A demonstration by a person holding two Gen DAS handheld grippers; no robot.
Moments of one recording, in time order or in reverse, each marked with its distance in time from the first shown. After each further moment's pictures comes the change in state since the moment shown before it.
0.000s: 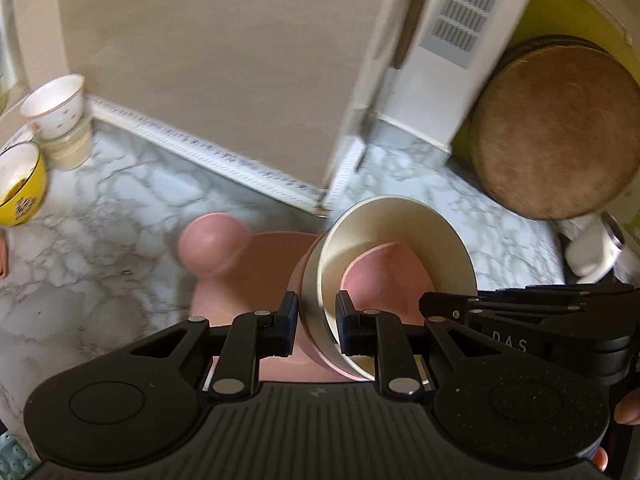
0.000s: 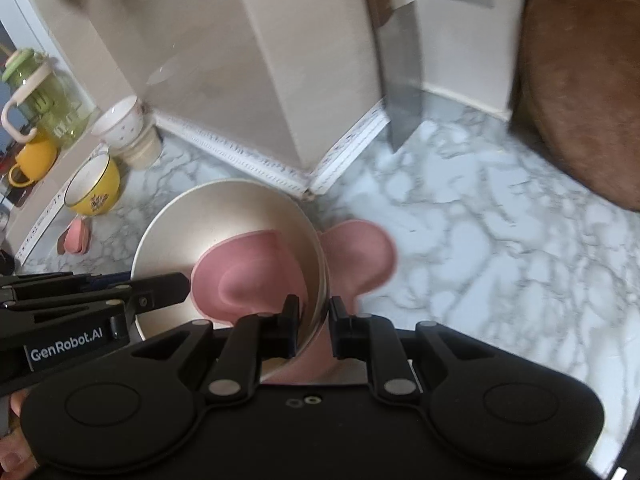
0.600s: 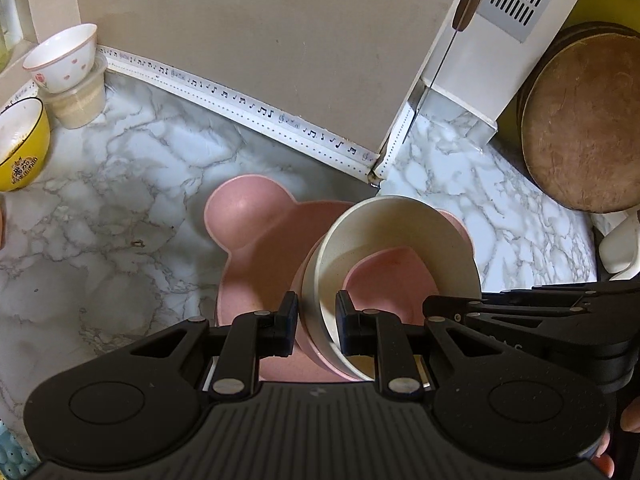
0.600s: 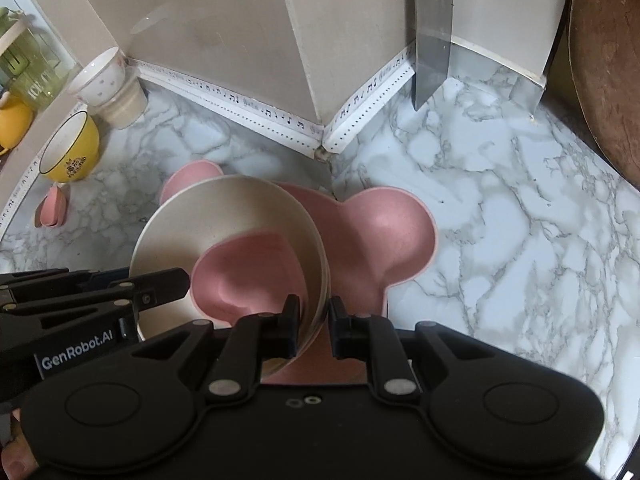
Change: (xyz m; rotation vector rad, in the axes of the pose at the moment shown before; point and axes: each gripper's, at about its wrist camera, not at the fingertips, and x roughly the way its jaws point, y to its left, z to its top) left arm 0.043 0.031 -0.004 -0.043 0.093 0.032; right arm 0.047 0.012 0.004 -0.012 0.110 -0.047
